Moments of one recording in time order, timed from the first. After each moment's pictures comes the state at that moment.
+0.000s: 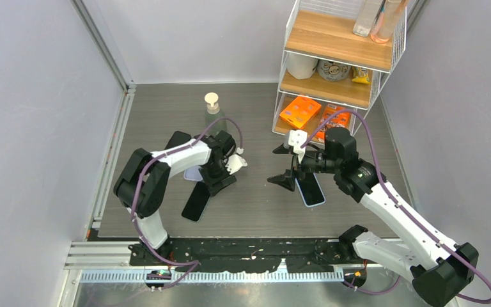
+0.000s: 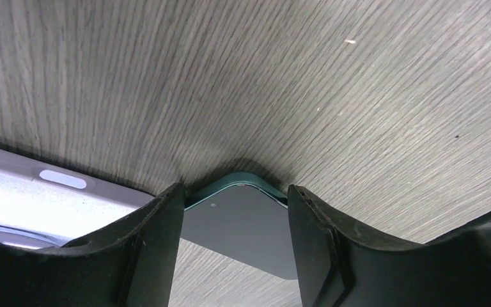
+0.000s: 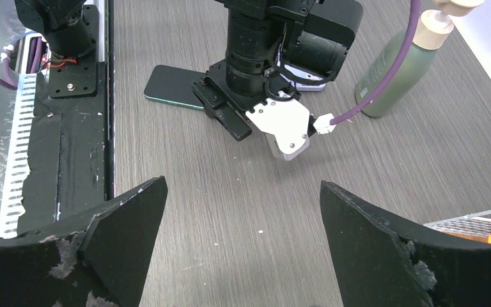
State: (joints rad) left arm -0.60 1.78 1.12 -0.85 0.08 0.47; right arm 0.55 0.93 0.85 -0.25 -0.74 -0.36
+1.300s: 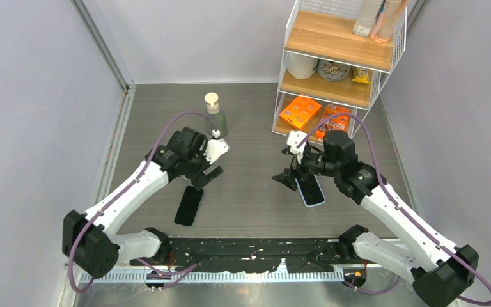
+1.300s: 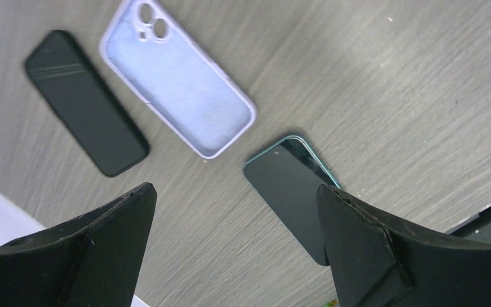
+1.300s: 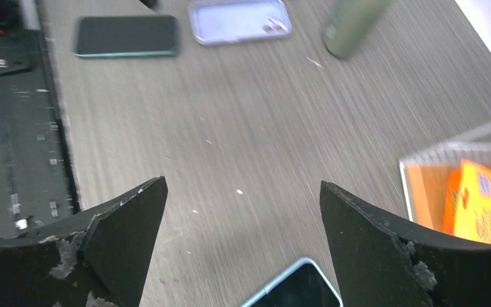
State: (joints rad) left arm -0.56 1.24 1.00 -0.83 -0.04 0.45; right arm 0.54 0.92 0.82 -0.31 -0.62 -0.39
